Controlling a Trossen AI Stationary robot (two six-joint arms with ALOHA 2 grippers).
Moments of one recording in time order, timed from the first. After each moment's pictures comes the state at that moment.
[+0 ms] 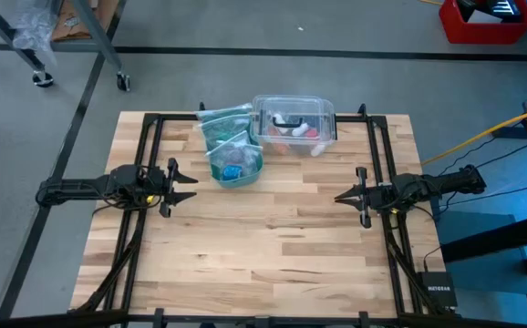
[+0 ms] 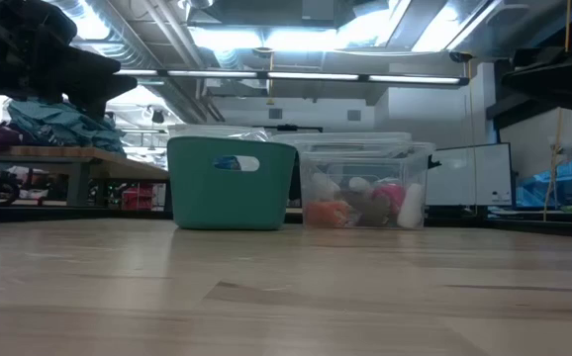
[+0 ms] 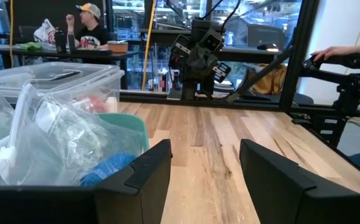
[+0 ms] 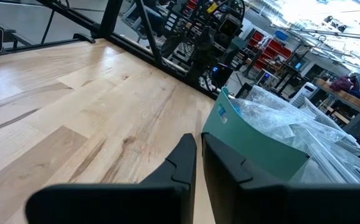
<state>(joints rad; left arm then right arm) 0.02 0.00 0.01 0.01 -0.01 -0.05 0.26 0.00 0.07 -0.17 0.14 -0.48</state>
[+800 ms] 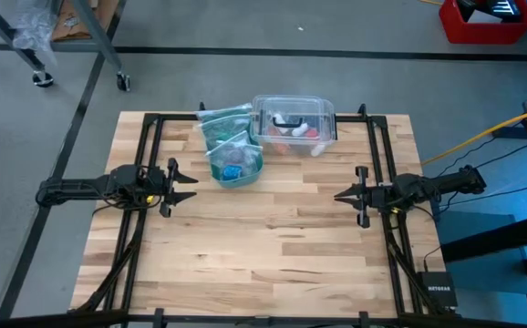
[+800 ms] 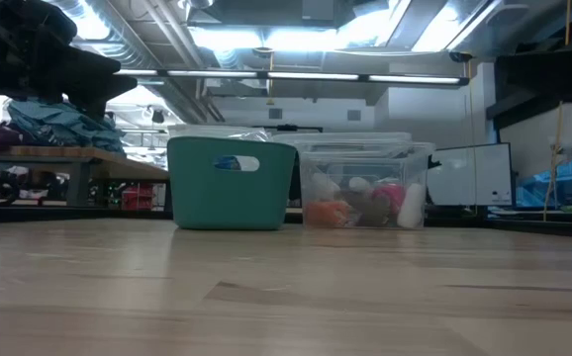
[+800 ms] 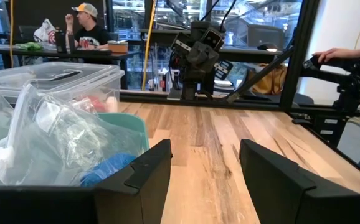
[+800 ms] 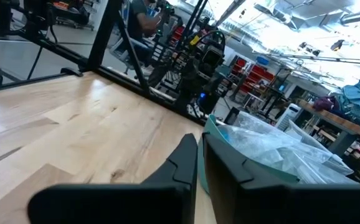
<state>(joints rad) 0.02 0.00 0.01 0.01 -0.01 -0.05 0.26 0.00 0.01 0.05 0.14 -0.48</state>
